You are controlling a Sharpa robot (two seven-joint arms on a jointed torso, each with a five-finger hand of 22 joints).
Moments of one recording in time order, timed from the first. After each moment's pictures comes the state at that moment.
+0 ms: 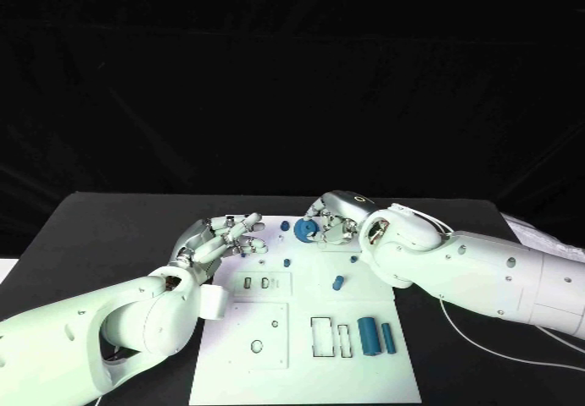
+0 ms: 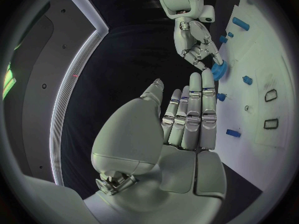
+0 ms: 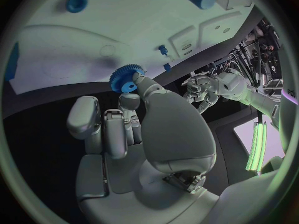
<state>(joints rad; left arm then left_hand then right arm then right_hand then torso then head) 1.15 -0.88 -0.01 1.73 0.05 -0.45 0.48 1.41 0.01 0.04 0.15 0.15 0.99 0.21 0.08 0.07 1.07 0.15 0.07 0.07 1.21 0.08 0.29 0.31 0.18 1.10 0.18 0.44 0.20 1.26 -0.70 0.00 1.45 -1.53 -0.37 -0.21 1.35 -0.06 0.28 0.07 0.19 1.02 0.12 0.14 0.08 1.30 0.02 0.97 0.98 1.46 -0.05 1.46 1.31 0.12 1.32 0.05 1.30 0.99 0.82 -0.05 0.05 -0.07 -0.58</state>
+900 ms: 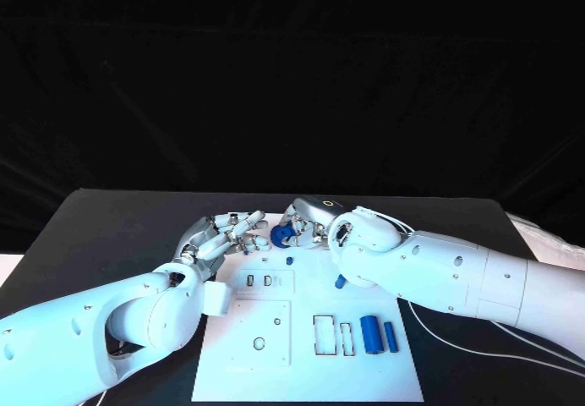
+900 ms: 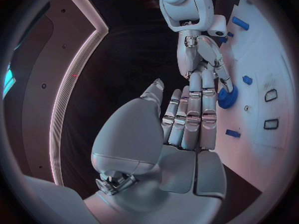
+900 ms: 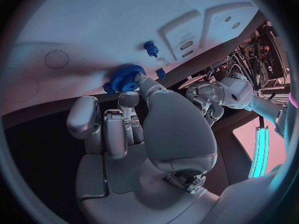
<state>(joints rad) 1.15 -0.88 -0.01 1.72 0.05 -0.45 0.48 1.41 0.01 0.04 0.15 0.15 0.99 0.21 0.08 0.07 1.07 0.15 0.07 0.07 1.21 0.08 0.29 0.31 0.18 1.10 0.18 0.44 0.20 1.25 -0.51 -0.01 1.32 -1.55 -0.34 -0.24 1.32 -0.08 0.31 0.08 0.19 1.02 0.12 0.12 0.08 1.28 0.03 0.92 0.95 1.46 -0.05 1.47 1.31 0.12 1.32 0.05 1.30 0.98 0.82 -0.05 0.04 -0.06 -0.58</state>
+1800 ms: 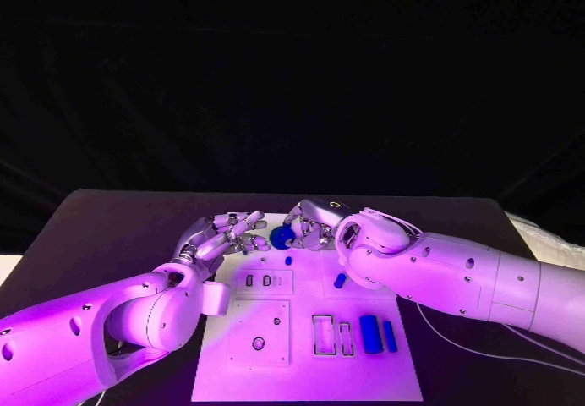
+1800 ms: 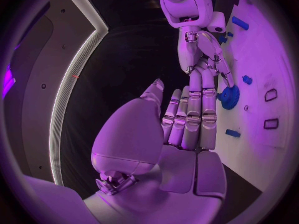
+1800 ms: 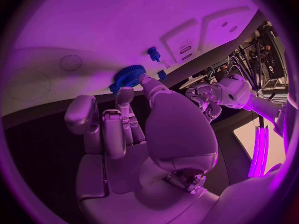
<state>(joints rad) 1.15 -0.88 -0.01 1.72 0.05 -0.45 0.48 1.41 0.01 0.04 0.15 0.15 0.99 0.21 0.08 0.07 1.07 0.15 0.07 0.07 1.21 0.08 0.29 0.31 0.18 1.10 0.18 0.44 0.20 1.25 -0.58 -0.01 1.37 -1.55 -0.35 -0.24 1.26 -0.14 0.24 0.12 0.24 0.91 0.16 0.07 0.07 1.21 0.06 0.88 0.93 1.47 -0.02 1.47 1.31 0.12 1.30 0.09 1.28 0.96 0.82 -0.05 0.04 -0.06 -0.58</state>
